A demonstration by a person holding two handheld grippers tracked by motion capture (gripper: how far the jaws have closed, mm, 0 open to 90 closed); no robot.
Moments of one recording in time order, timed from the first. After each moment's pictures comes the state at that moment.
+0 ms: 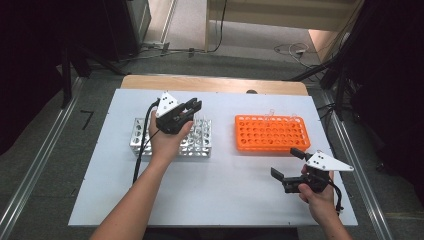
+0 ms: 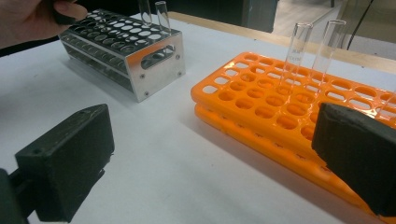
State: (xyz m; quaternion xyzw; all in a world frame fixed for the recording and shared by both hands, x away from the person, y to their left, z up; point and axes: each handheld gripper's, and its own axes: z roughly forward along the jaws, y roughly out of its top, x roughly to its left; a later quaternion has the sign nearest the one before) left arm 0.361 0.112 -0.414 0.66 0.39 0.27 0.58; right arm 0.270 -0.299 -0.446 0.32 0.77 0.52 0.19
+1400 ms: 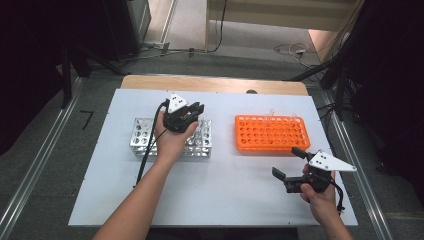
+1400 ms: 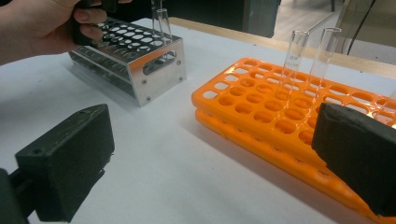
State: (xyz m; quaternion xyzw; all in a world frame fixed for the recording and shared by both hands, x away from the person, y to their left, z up) left arm 0.379 0.099 -0.432 0.69 0.43 0.25 0.53; right arm 0.269 -0.302 -0.443 0.32 0.77 0.53 0.19
